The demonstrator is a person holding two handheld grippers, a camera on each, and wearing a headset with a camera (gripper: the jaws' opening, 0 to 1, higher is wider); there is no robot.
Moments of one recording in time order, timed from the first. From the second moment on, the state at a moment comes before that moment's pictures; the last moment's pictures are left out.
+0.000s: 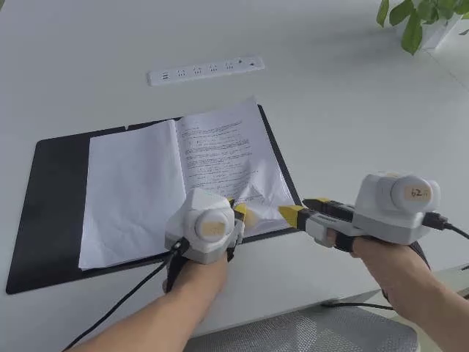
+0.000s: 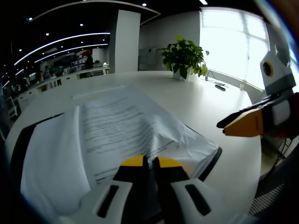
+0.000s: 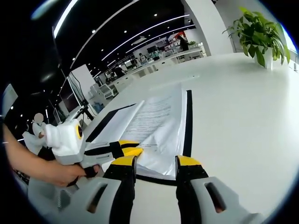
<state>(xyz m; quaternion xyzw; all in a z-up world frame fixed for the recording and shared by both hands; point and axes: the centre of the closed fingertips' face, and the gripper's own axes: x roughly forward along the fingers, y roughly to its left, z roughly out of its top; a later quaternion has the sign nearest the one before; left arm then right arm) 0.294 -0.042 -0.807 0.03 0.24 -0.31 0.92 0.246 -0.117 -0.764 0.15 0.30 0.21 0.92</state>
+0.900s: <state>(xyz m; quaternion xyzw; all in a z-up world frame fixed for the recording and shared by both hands) 0.296 -0.041 -0.808 0.03 0.25 -0.31 0.92 0.242 -0.112 -0.798 0.18 0.34 0.20 0.90</state>
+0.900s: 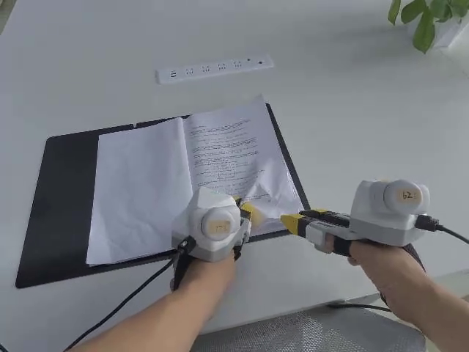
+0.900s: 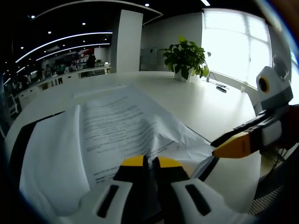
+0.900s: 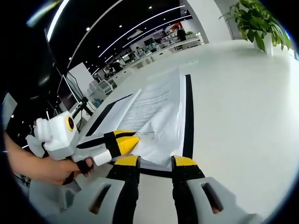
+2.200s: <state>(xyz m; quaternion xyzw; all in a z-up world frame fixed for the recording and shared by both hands) 0.294 -0.040 -0.804 0.01 0.26 -0.32 0.91 0.242 -0.119 -0.795 0.20 0.34 0.19 0.90</state>
